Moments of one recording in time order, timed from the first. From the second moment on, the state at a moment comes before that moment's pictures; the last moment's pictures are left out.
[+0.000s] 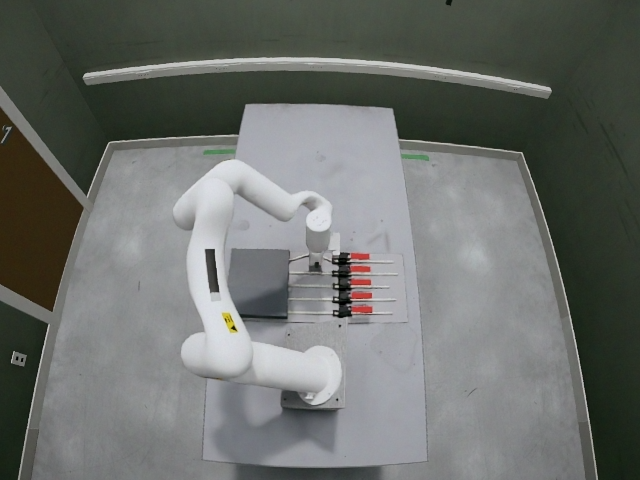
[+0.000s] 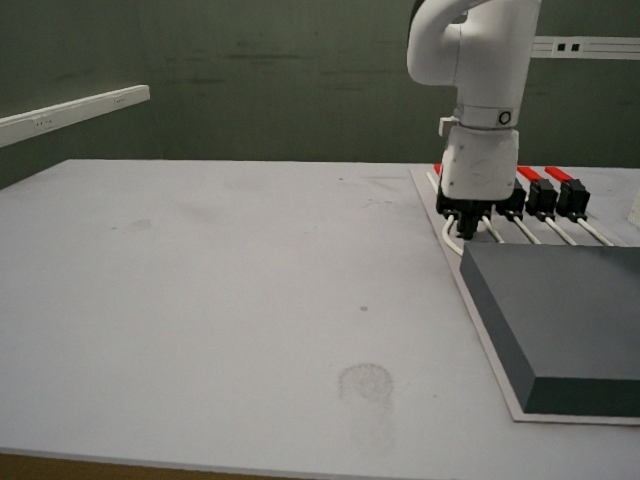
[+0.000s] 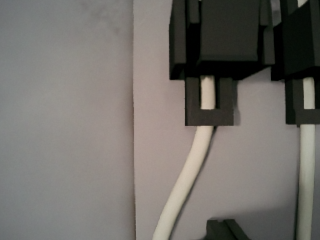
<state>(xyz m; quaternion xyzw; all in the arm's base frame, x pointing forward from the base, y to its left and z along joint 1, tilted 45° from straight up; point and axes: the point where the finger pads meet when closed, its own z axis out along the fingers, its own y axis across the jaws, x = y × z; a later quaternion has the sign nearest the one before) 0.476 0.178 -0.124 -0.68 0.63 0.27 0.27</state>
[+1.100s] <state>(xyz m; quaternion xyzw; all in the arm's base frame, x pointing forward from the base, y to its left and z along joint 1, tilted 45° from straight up) 0.465 0.164 -0.112 -0.68 0.63 0.27 0.27</state>
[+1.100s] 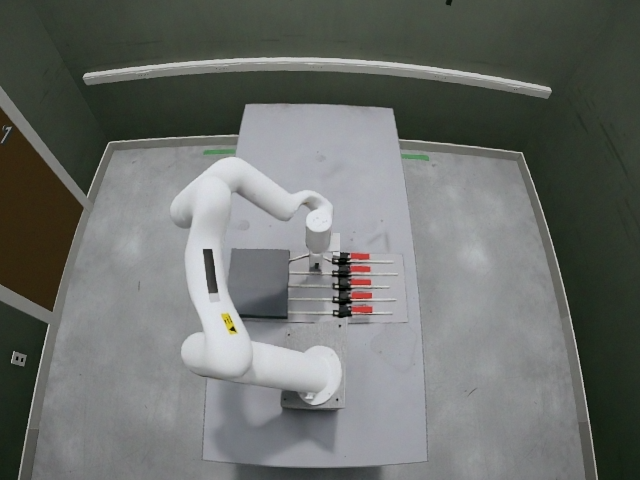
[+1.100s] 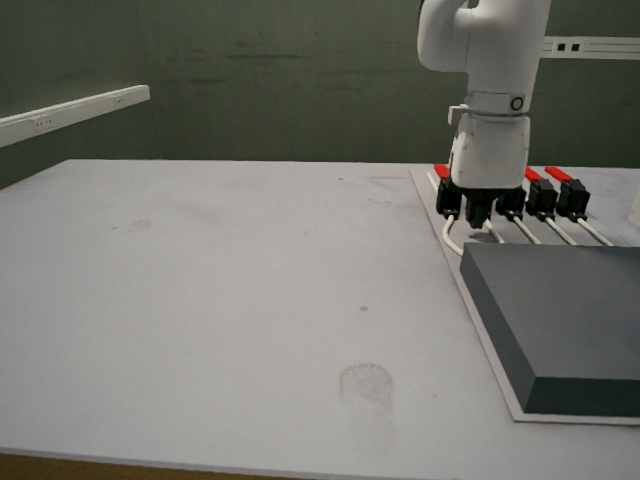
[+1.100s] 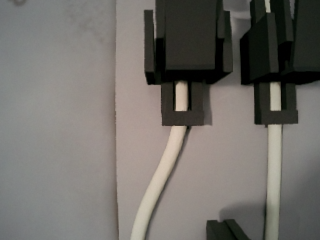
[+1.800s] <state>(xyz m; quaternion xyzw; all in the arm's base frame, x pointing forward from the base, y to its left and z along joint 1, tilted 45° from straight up) 0.467 0.117 -0.065 -0.68 0.63 0.27 0.27</state>
